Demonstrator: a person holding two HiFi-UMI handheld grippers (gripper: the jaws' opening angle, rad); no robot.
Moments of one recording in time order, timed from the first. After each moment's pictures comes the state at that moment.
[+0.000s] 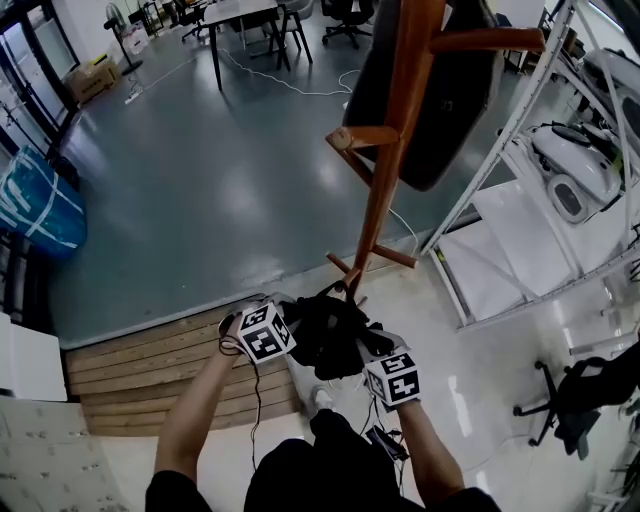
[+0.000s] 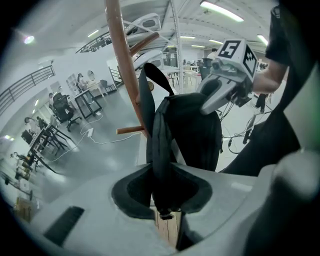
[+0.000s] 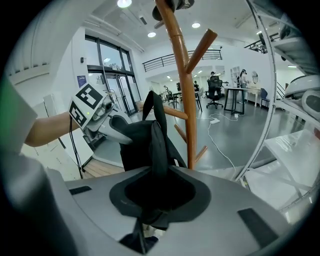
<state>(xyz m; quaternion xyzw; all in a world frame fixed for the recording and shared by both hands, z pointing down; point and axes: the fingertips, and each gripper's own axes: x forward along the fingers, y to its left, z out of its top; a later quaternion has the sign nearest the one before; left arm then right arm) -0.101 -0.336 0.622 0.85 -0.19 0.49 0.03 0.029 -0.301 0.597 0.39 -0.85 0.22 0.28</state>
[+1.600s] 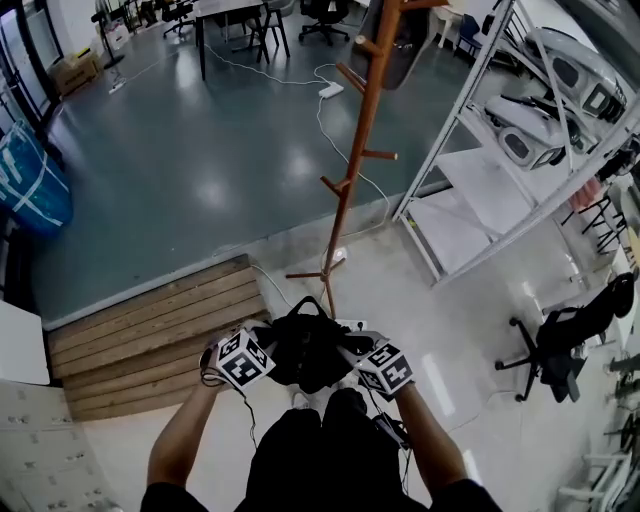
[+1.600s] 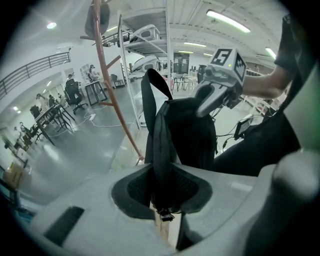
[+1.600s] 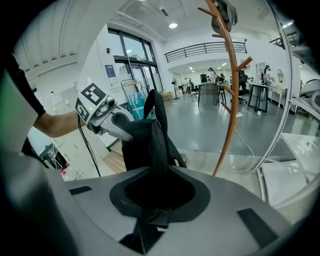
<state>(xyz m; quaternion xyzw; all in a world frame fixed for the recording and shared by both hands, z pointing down) -0.156 -0.016 0.630 0.85 -0.24 0.46 0.11 -0.019 -0.010 0.608 0.27 -0.88 0.21 0.32</state>
